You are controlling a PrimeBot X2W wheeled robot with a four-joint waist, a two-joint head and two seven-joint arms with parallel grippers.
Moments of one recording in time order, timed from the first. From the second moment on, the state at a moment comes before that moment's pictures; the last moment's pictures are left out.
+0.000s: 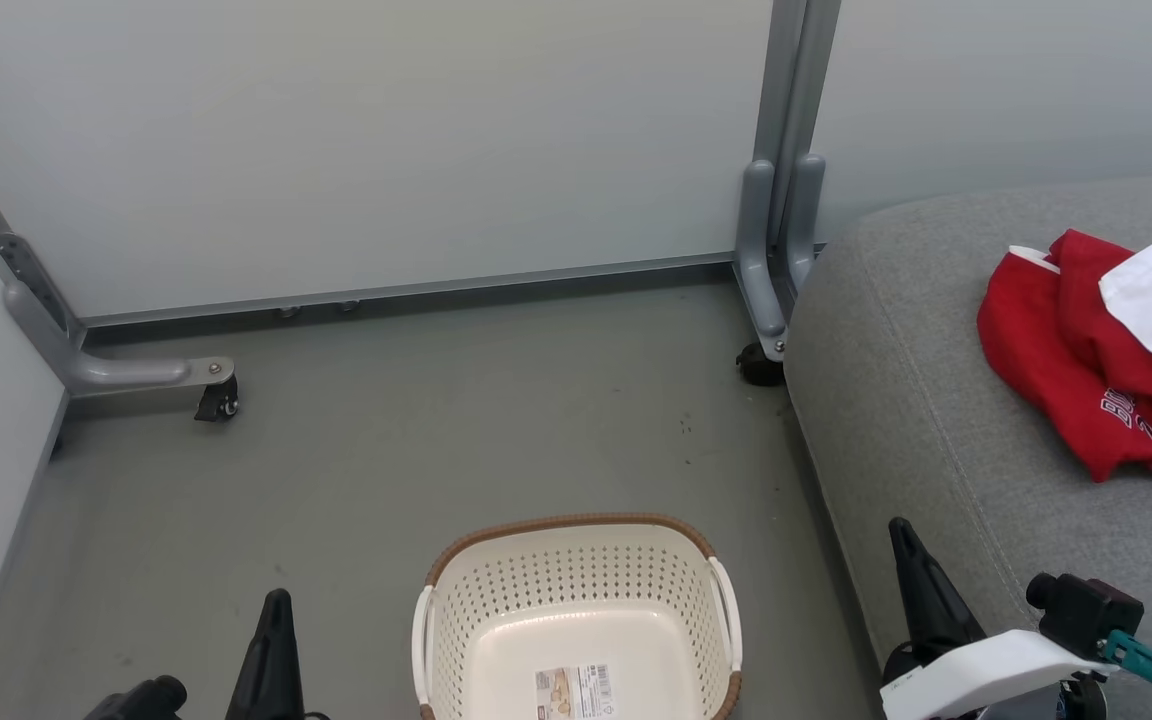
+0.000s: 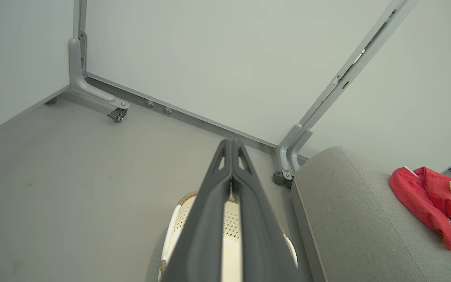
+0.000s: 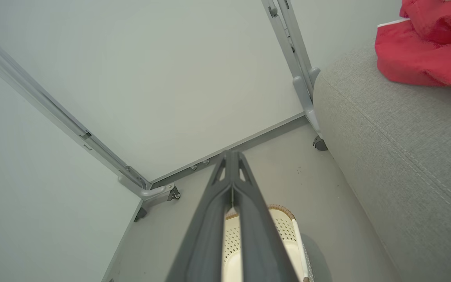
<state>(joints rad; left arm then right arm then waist) 0.17 0.07 -0.11 0.11 -0.60 -0.02 -0.18 0.07 -0.07 0.12 0.17 0.59 0.13 -0.18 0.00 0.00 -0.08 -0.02</state>
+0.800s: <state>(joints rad) 0.08 0.08 -0.06 0.15 -0.95 -0.05 -0.10 0.02 -0.08 0.07 0.19 0.94 0.13 -0.10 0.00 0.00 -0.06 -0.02</state>
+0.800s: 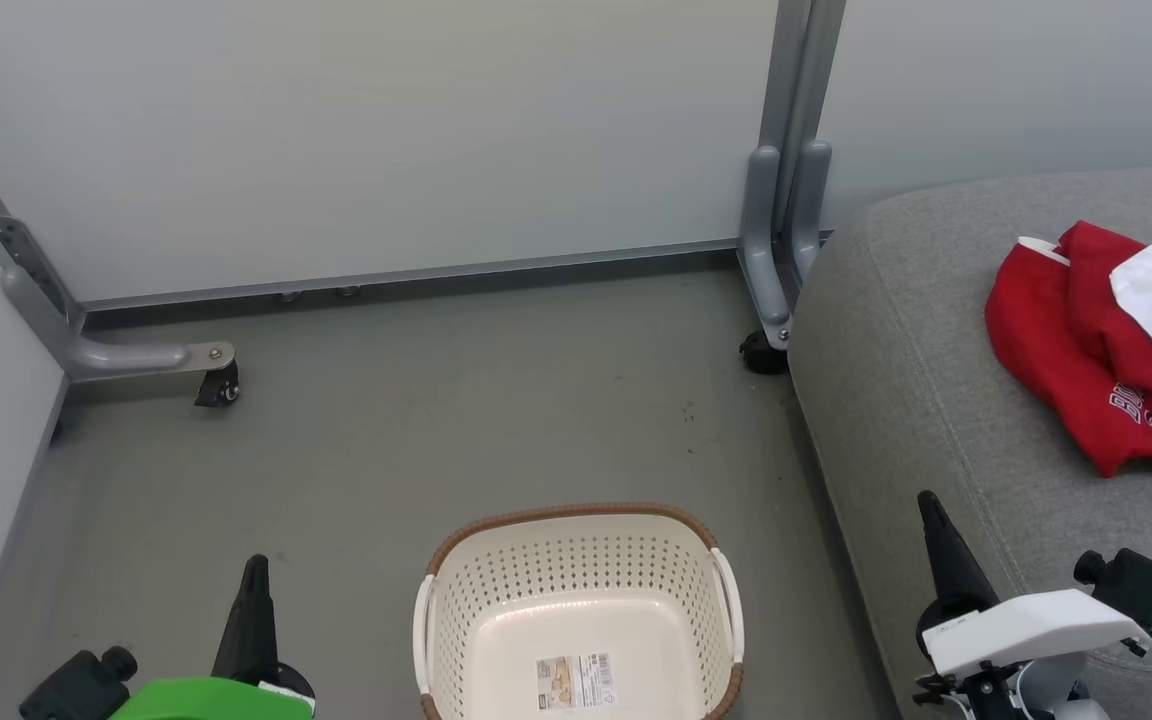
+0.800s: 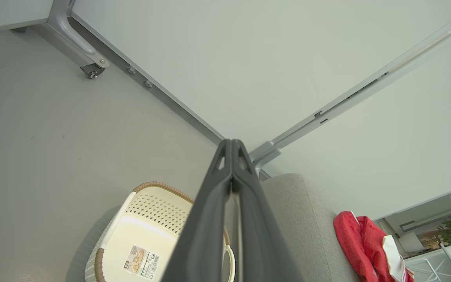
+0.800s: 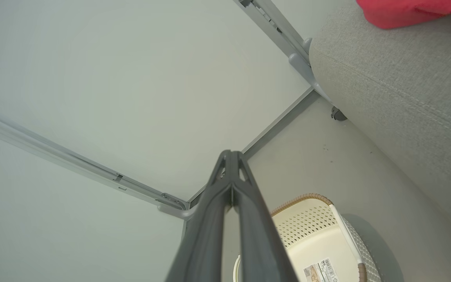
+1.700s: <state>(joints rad) 0.00 0.08 -0.01 0.19 -1.26 -0.09 -0.03 -0.03 -0.08 0.01 0.21 1.26 0.13 -0.03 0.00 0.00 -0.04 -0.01</state>
